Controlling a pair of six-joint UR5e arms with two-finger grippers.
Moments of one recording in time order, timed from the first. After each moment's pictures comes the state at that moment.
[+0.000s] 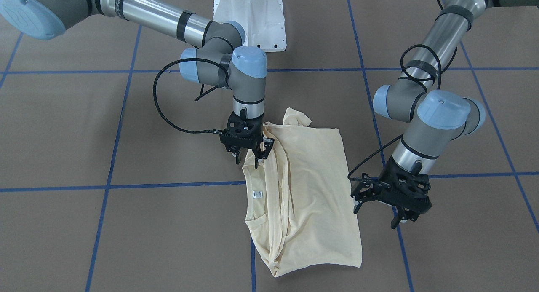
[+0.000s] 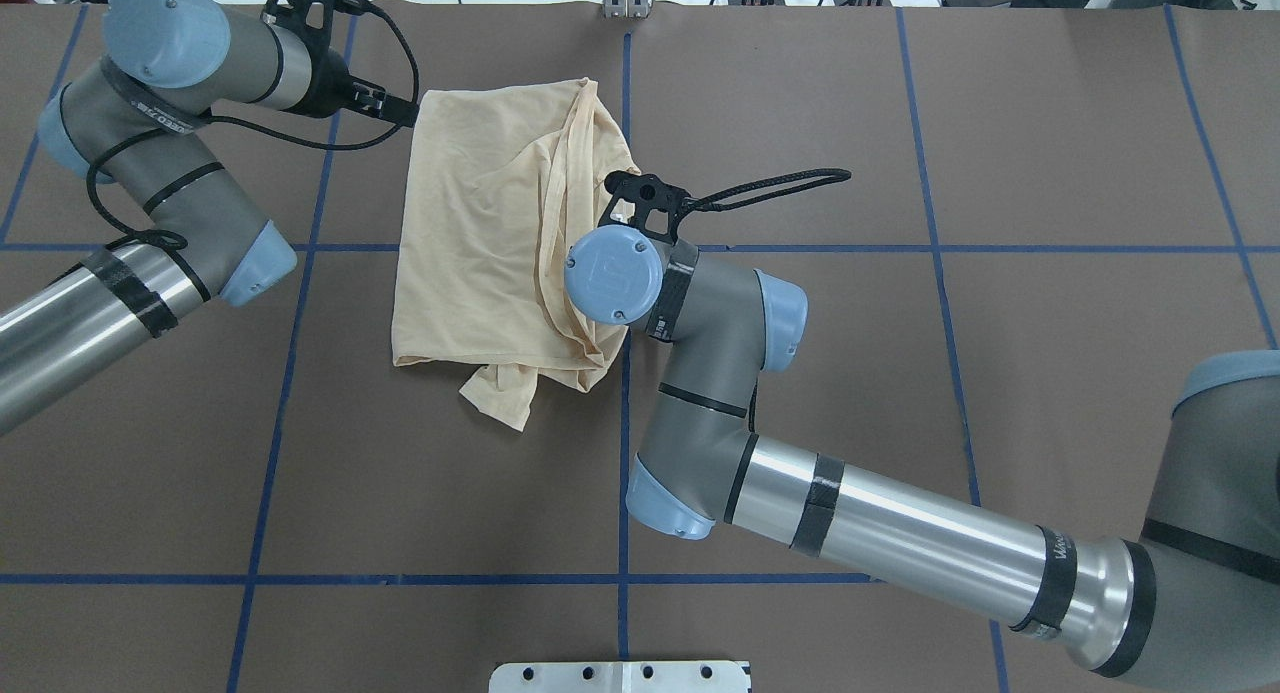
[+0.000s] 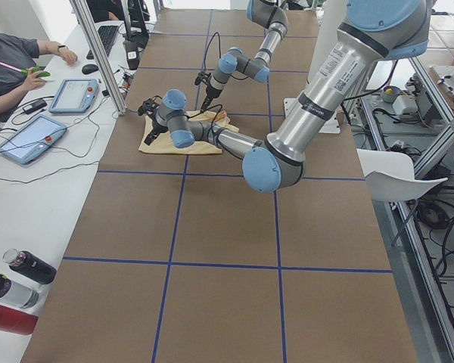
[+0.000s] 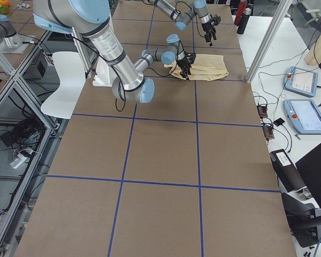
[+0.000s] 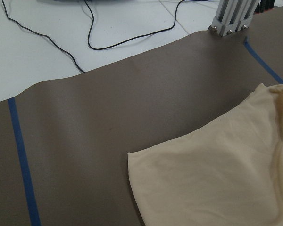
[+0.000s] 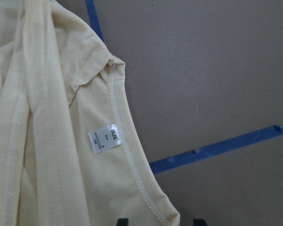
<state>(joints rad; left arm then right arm) -0.92 -2.20 -1.20 -2.41 -1.87 -0.63 0.46 -0.67 1.25 -1.34 1.45 1.54</state>
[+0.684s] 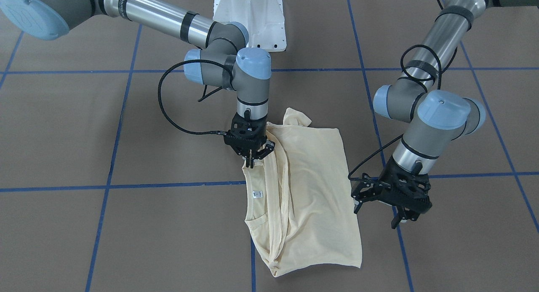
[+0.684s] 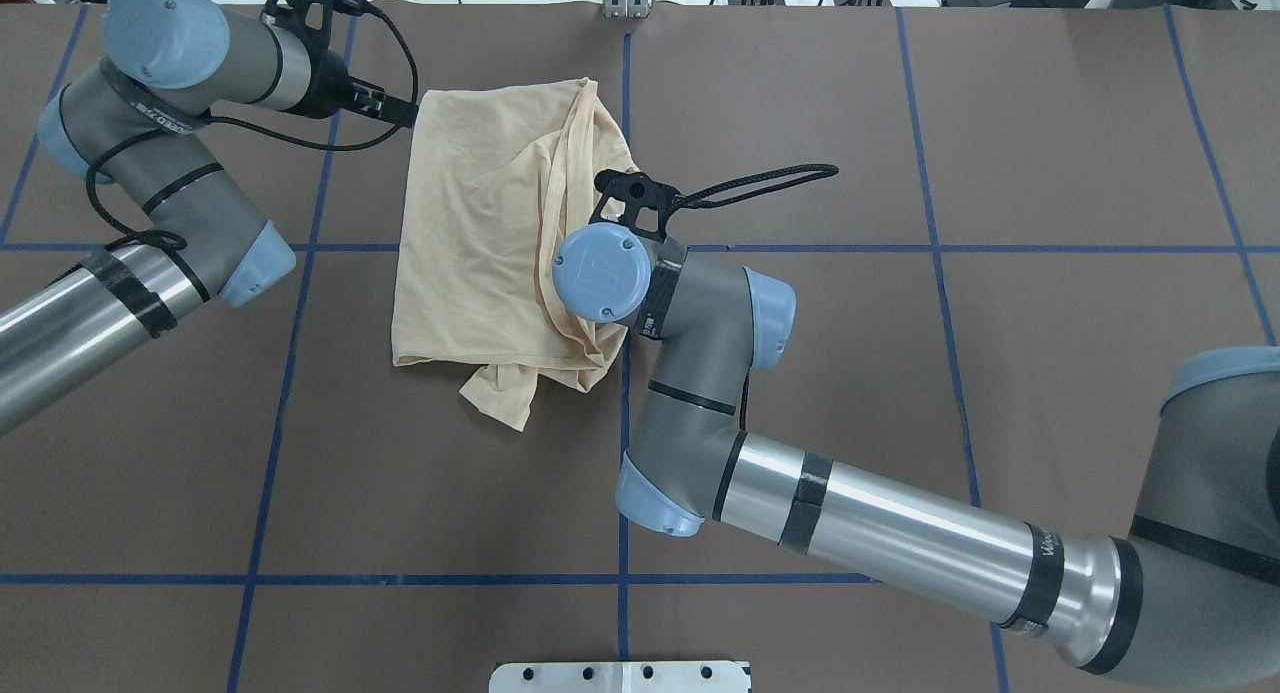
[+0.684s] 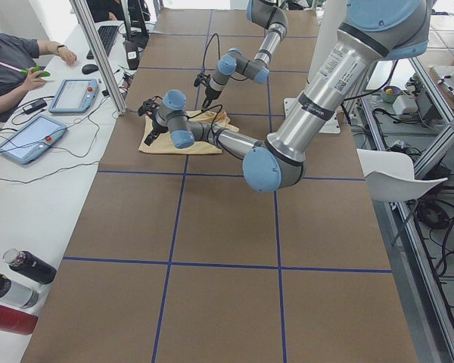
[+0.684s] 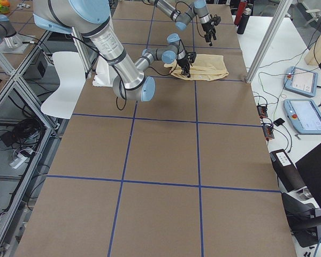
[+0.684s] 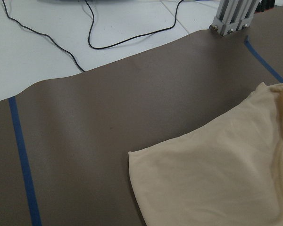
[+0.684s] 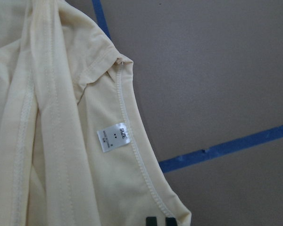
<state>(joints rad) -0.92 -2.20 -1.20 -2.41 -1.87 -0.63 0.46 -0.65 1.23 -1.34 1.45 1.52</state>
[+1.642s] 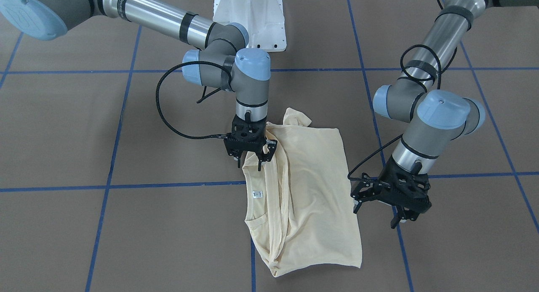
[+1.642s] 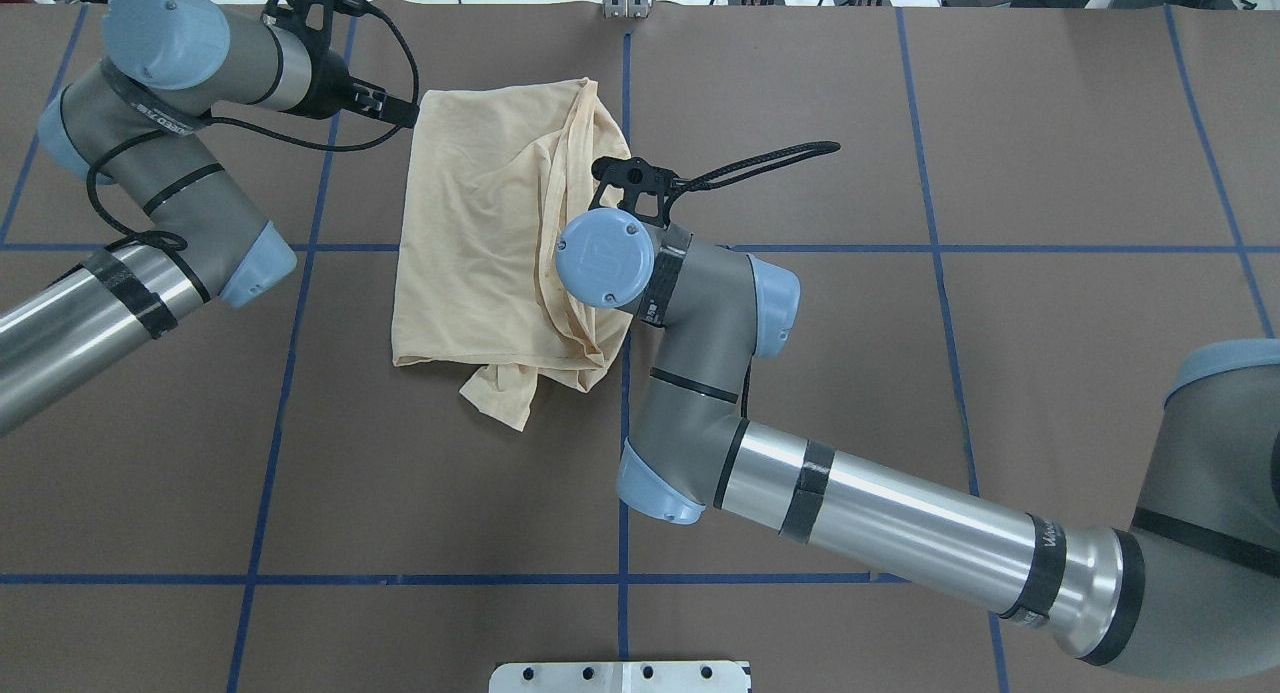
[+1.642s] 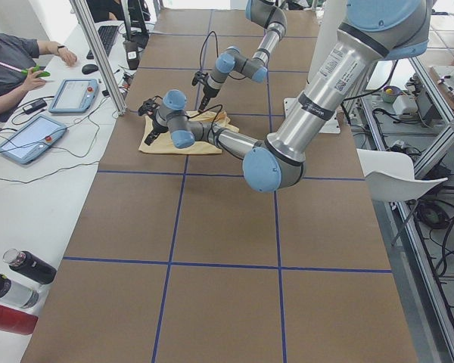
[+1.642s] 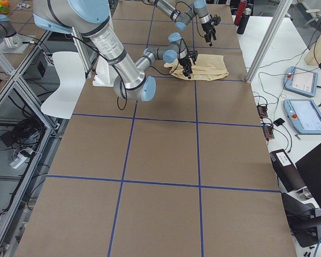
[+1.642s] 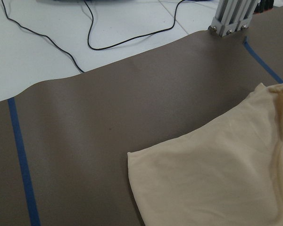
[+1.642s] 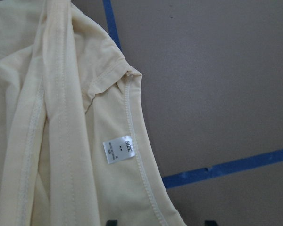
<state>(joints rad) -0.92 -2.20 -1.20 -2.41 -1.87 -0.63 0.48 -0.65 1.23 -1.34 1.45 1.46</state>
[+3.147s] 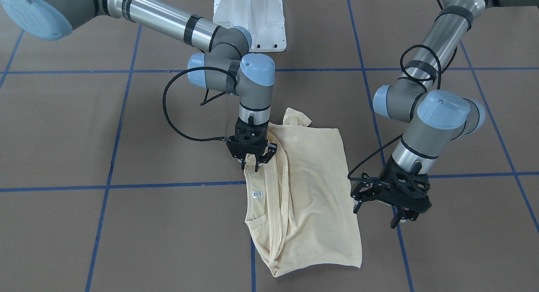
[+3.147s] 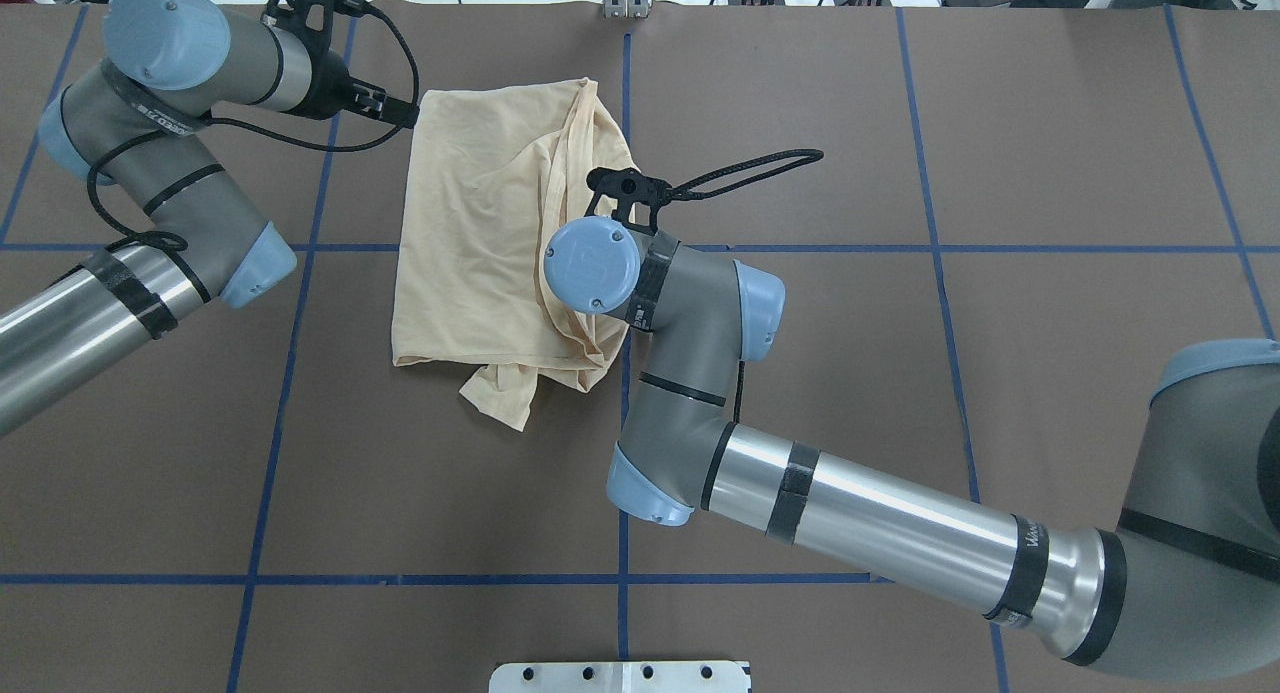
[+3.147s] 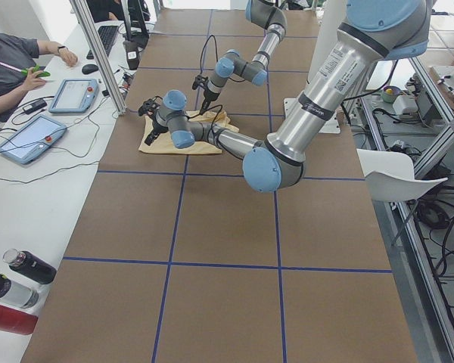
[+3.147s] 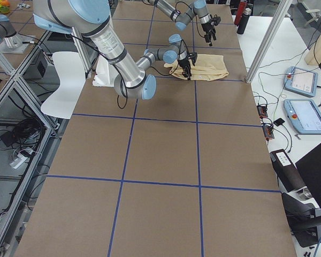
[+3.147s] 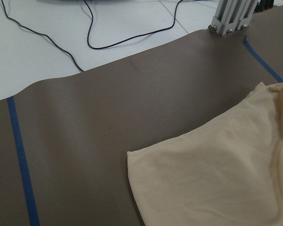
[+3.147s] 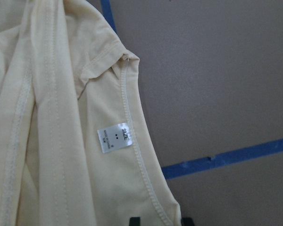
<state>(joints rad) -0.92 -2.20 -1.20 -2.41 -1.87 -0.64 0.47 -0.63 1.18 -1.35 1.46 1.47</state>
